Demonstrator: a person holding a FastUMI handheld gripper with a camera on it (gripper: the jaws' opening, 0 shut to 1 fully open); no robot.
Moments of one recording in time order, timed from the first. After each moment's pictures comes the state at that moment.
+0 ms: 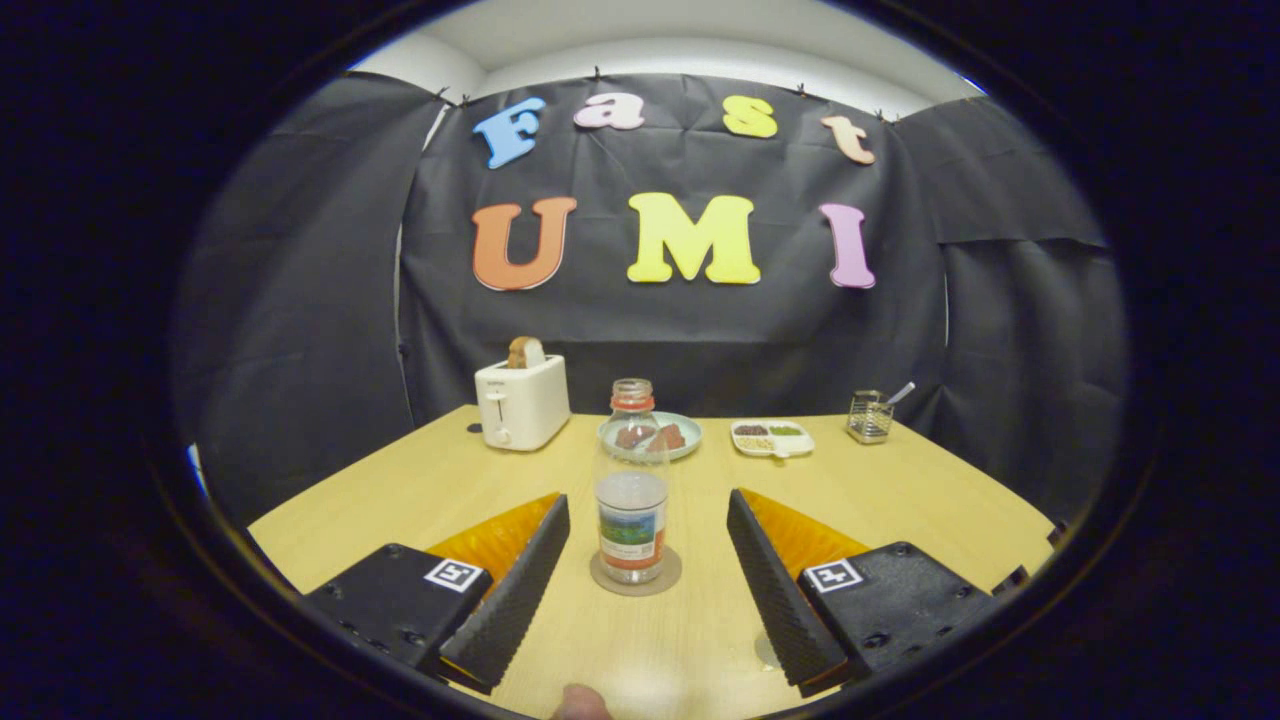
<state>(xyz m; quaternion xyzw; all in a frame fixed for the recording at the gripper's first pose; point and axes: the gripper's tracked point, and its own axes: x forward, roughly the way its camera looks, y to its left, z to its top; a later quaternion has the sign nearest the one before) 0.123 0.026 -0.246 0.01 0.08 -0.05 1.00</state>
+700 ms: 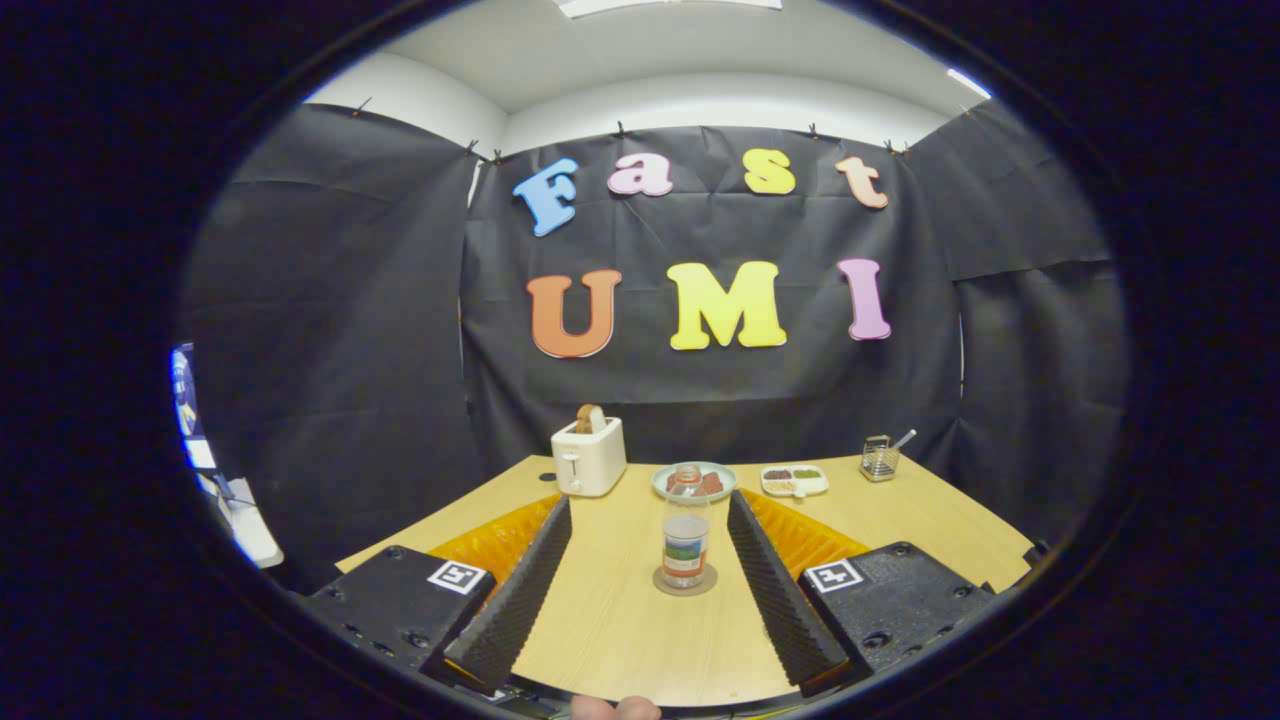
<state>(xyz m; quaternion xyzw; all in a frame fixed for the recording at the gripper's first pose) 0.007 0.081 -0.145 0.02 0.03 0.02 1.00</state>
